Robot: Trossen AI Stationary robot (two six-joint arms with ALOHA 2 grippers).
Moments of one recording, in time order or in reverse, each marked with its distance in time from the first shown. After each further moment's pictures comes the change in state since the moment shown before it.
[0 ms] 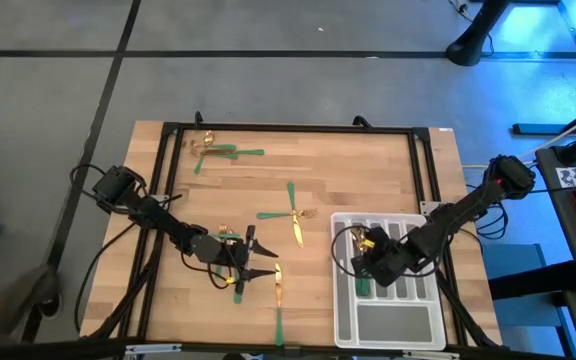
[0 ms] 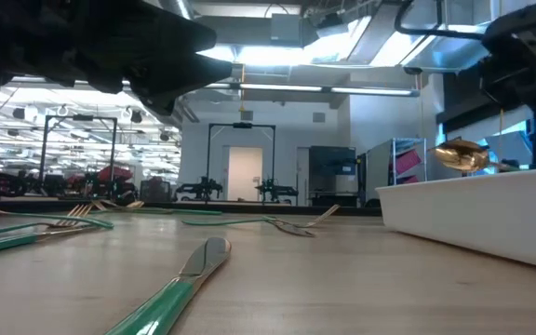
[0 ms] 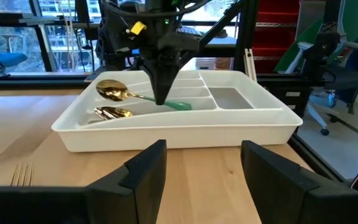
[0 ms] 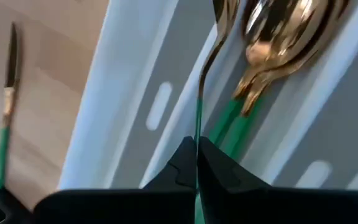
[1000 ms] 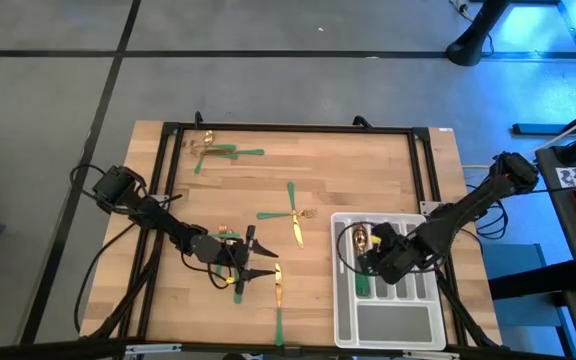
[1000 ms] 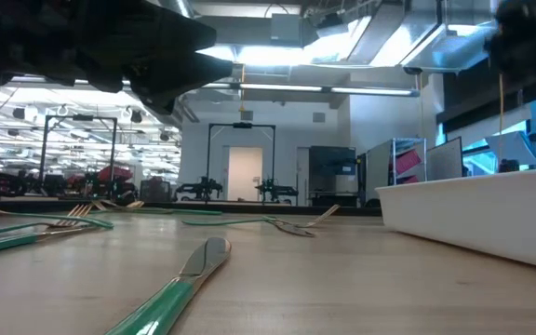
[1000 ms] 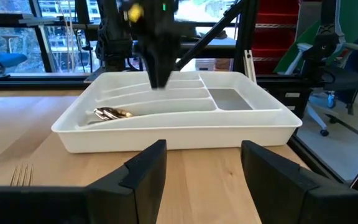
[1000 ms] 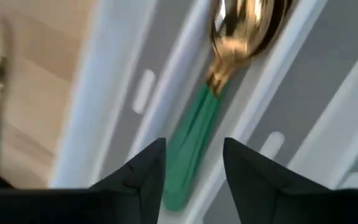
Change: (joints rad) left arm 0.000 0.000 0.000 0.004 -0.001 0.000; right arm 0.003 -0.071 0.089 -0.230 -0.033 0.004
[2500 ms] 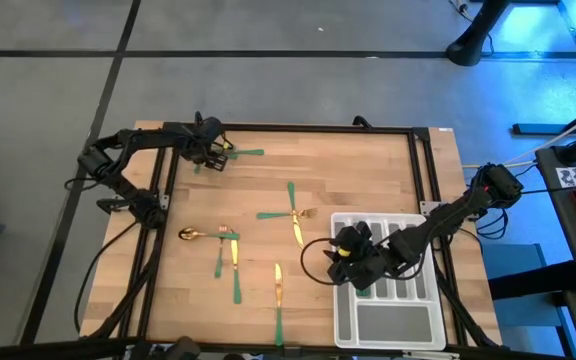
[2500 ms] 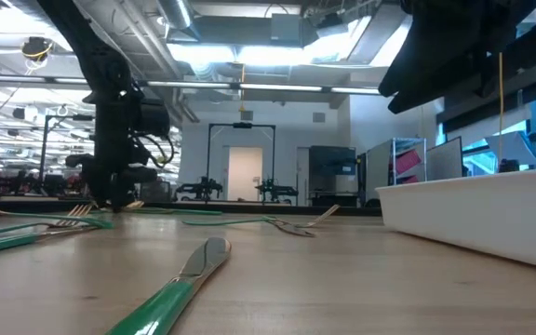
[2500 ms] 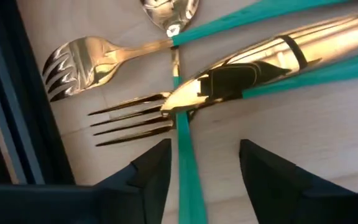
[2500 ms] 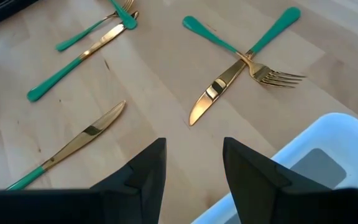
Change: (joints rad) left arm 1.379 -0.177 0.251 -1.722 0.092 -0.252; right arm -0.091 0.246 0.181 0.311 0.400 -0.739
